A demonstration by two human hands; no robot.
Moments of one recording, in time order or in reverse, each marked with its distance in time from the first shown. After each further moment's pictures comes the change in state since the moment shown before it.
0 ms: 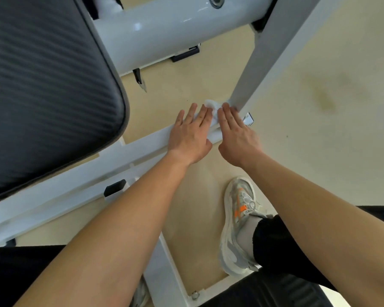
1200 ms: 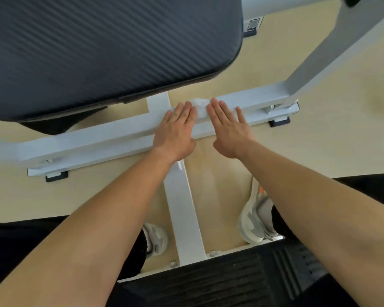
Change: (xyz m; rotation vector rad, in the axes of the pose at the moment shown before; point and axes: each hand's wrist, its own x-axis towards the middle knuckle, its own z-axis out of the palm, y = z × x) left_hand -0.154 -0.096 0.018 -0.085 -0.041 -0.263; right_hand -0.026 -0.129 0.032 -0.267 -0.142 -0.297
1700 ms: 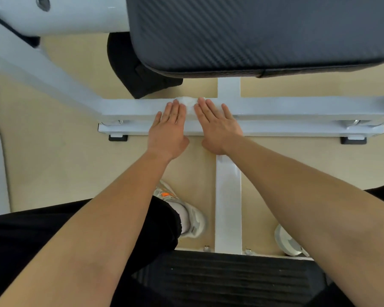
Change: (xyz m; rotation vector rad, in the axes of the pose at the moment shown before) left_hand -0.118 -0.150 0.028 0.005 0.018 -0.380; right_hand 0.044 -0.194 -0.017 -0.059 -0.033 -0.353
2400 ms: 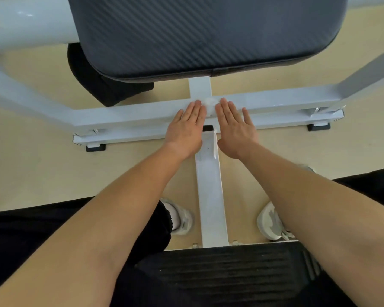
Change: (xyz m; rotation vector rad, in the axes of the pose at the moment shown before) left_hand 0.020 0.099 -0.016 0.061 -0.054 0.245; right_hand -0.065 0.071 0.022 0.006 0.033 0.316
